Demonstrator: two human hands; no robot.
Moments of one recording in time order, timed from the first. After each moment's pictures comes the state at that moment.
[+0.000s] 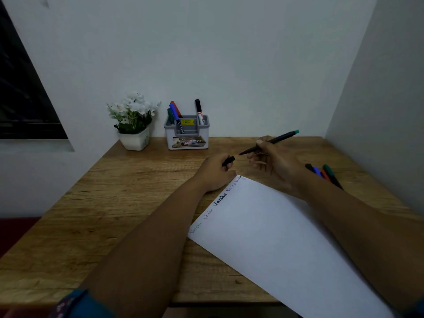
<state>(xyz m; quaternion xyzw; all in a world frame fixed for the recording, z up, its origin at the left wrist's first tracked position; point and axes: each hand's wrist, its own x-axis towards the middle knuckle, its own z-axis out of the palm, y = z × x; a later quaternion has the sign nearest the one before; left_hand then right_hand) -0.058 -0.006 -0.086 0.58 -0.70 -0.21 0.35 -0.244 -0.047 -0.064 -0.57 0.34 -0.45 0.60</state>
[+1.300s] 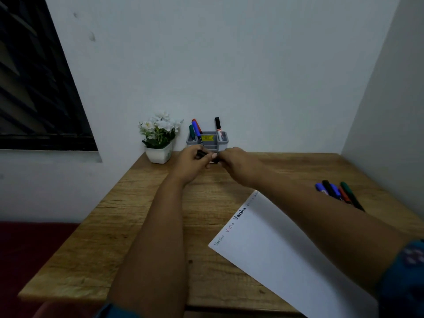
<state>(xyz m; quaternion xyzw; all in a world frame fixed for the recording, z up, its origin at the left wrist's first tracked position) 0.035 0.016 -0.040 0.56 -0.60 -0.23 0.52 -0.134 -0.036 -0.032 -0.92 0.32 -0.22 -0.01</state>
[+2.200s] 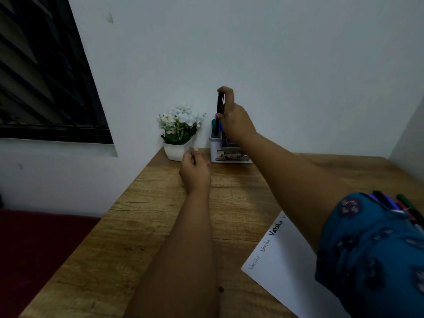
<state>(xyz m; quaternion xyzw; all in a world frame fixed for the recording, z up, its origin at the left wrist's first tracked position) 0.064 -0.027 -0.094 0.60 -0.26 -0.11 0.74 -0.010 -0.120 0.008 -0.84 0.31 -0.43 0.07</state>
